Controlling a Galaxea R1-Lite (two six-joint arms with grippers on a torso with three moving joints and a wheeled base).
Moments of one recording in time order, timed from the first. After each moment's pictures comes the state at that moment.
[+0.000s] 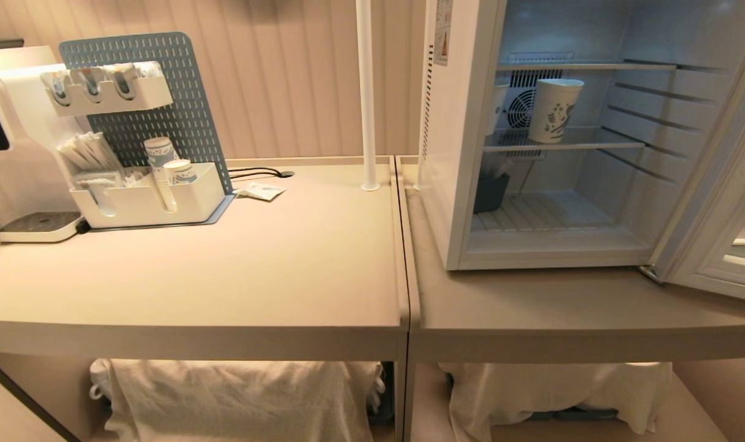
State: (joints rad) left arm 0.00 0.00 0.00 0.00 0.00 0.00; right arm -0.05 0.27 -0.13 0.09 -0.02 -0.12
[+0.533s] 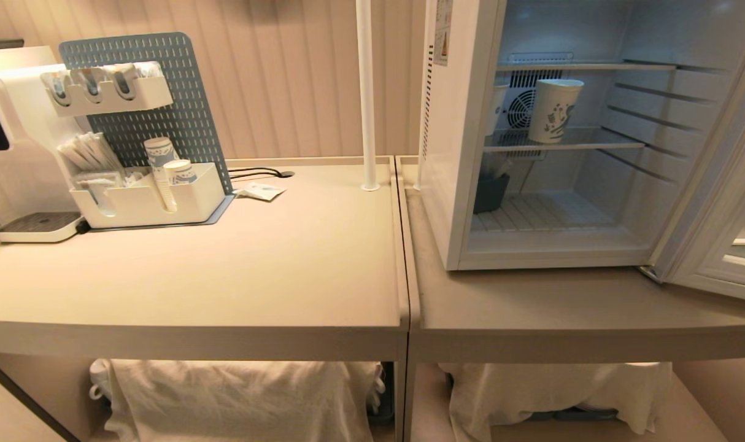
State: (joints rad) left arm 0.00 0.00 0.00 0.00 0.00 0.00; right arm 0.00 0.01 0.00 0.00 0.00 -0.05
